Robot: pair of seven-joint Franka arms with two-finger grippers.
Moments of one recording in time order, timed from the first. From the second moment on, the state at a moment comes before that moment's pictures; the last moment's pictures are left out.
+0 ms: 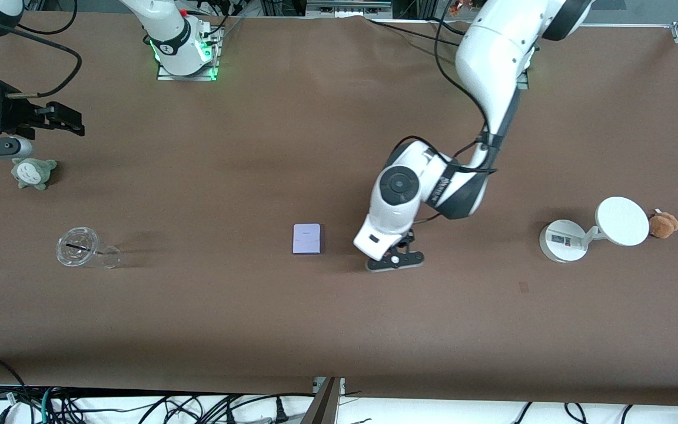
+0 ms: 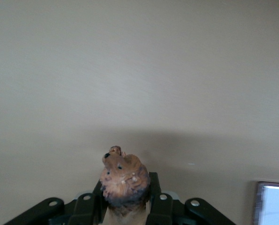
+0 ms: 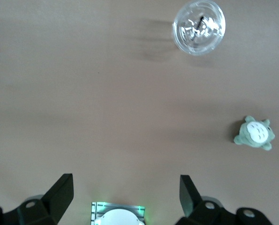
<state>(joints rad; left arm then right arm) -0.51 0.81 -0.02 -1.25 0.06 2.10 -0.69 0.00 0.02 0.02 -1.69 -0.03 1.53 -0.10</state>
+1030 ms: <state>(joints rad) -0.22 0.62 -0.03 -1.70 0.06 2.36 -0.33 0.34 0.47 0.03 -1.57 -0.03 1.96 0.40</state>
